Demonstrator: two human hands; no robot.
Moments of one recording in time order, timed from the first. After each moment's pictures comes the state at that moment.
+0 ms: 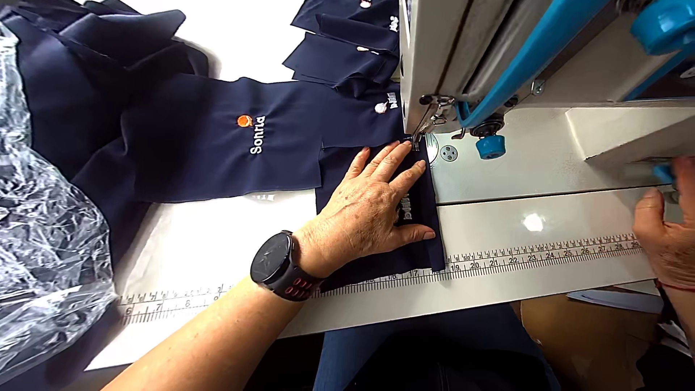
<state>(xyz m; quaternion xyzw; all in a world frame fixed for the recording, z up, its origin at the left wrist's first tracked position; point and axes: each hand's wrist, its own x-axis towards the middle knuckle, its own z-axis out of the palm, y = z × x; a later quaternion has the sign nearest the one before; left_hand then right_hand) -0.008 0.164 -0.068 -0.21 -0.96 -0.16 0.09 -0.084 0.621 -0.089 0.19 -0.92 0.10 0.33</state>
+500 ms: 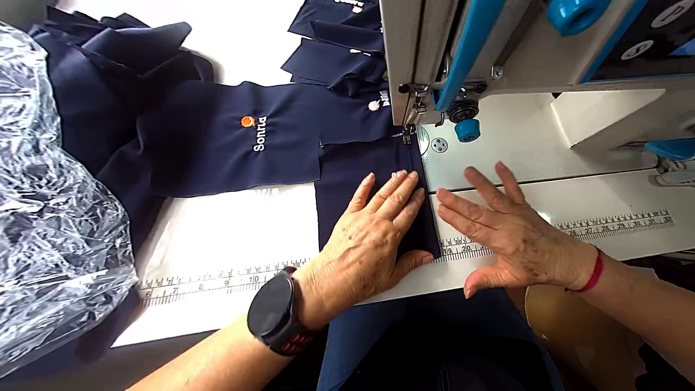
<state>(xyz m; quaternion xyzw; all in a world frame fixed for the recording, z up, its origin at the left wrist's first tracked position) 0.043 0.188 -0.068 -0.24 -0.95 -0.13 0.12 -0.034 0.450 -0.069 0.58 -0.78 0.20 0.12</state>
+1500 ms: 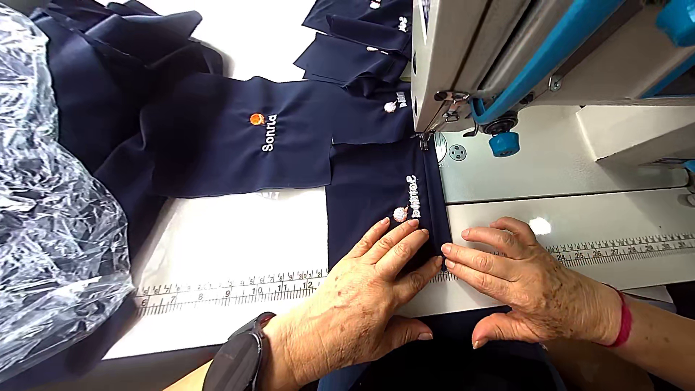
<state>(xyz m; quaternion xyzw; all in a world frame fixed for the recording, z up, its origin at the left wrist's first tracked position) 0.081 0.170 -0.076 -0.31 -0.92 -0.19 0.10 -0.014 0.448 -0.075 0.62 -0.75 0.22 0.07</state>
